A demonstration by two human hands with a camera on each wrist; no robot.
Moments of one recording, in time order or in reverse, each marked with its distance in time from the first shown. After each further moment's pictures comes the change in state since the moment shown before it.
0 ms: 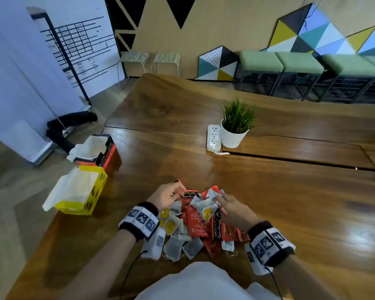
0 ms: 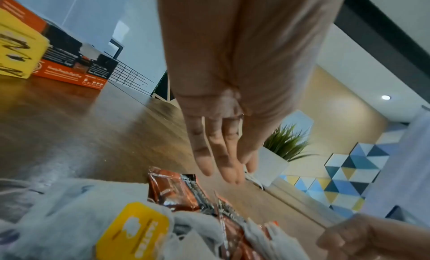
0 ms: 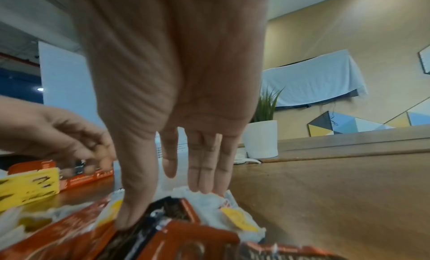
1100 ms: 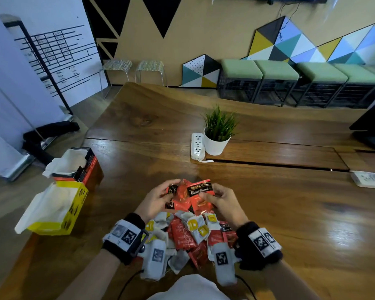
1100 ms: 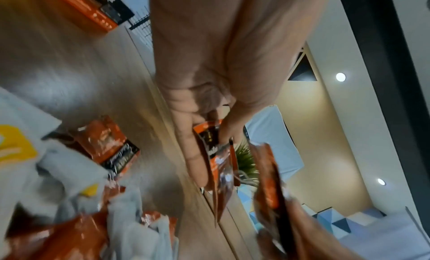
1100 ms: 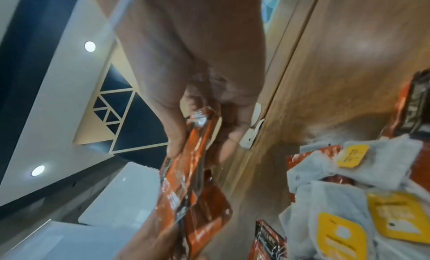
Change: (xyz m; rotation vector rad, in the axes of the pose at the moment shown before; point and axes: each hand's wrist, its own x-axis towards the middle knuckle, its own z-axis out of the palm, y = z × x) left_hand -0.012 0.055 -0.014 -0.651 0.040 -0.079; right_hand -0.010 -0.023 -0.044 1.213 0.421 0.110
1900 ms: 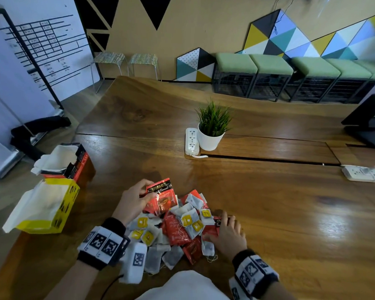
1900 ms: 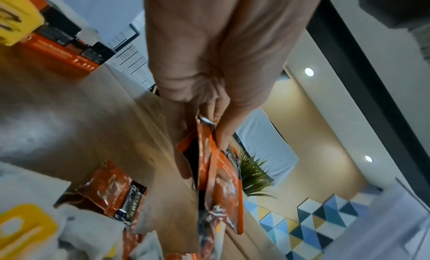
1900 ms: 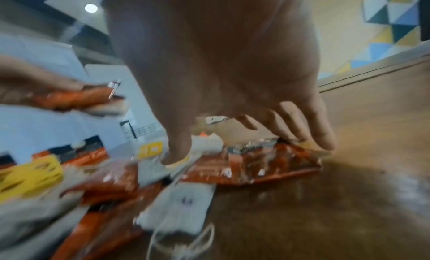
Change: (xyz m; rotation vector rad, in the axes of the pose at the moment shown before) left_hand -0.015 -0.009 -0.021 0.385 0.223 0.020; right_hand -0.034 0.102 -0.010 -1.212 0.005 0.448
